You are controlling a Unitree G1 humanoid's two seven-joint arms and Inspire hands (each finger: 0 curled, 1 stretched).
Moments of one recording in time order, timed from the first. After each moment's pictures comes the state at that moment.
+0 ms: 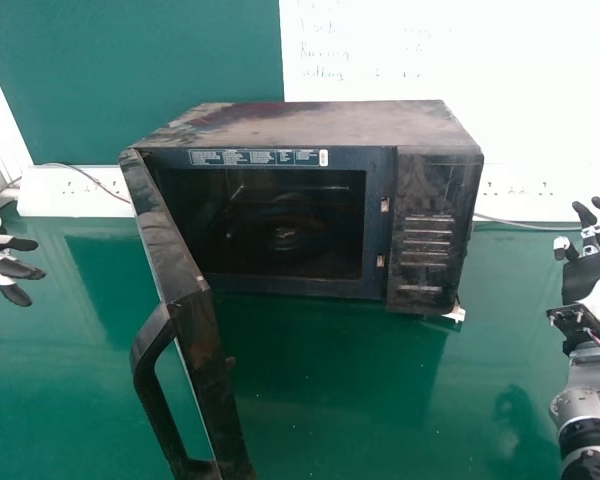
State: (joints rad) left arm -0.21 1.21 0.50 0.45 -1.08 -0.79 -1.60; right arm -0.84 -0.40 -0.68 1.14 0.61 -0.47 0.50
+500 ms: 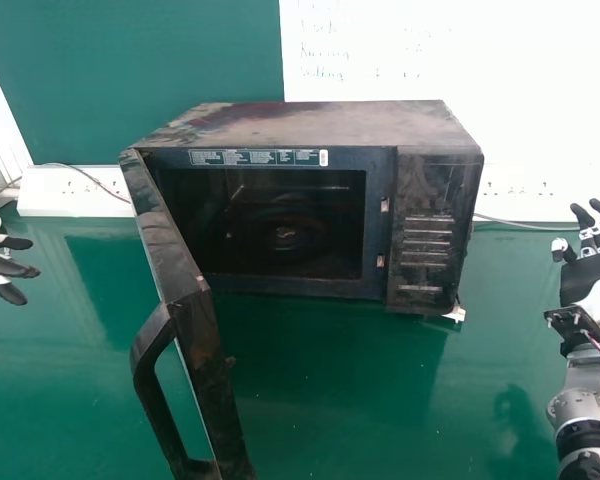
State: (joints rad) left arm -0.20 1.21 0.50 0.46 -1.10 -0.80 -1.60; right arm -0.84 -0.40 -0.68 1.14 0.61 -0.48 0.50
